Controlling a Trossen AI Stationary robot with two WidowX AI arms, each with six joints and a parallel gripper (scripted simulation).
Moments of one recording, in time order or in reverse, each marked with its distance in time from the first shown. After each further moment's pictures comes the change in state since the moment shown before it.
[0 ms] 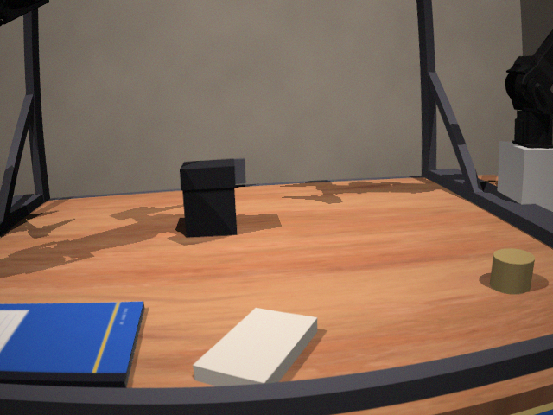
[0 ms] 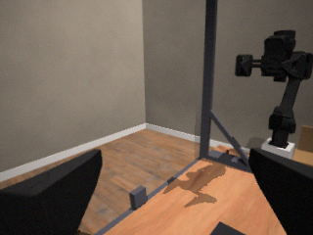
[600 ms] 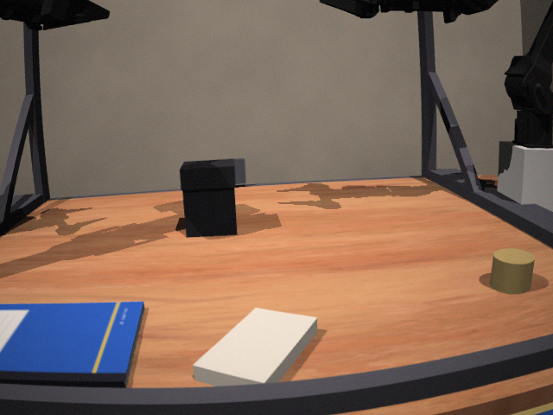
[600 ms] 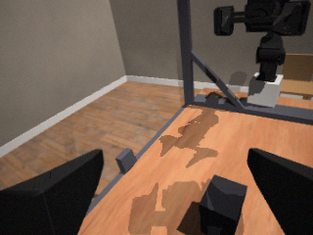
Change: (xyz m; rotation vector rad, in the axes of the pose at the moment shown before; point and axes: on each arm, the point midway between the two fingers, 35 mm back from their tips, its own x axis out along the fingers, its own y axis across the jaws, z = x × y) left arm 0.023 0.008 -0.075 -0.001 0.081 0.016; right arm 0.058 -0.020 -0.037 0.133 0.272 -0.120
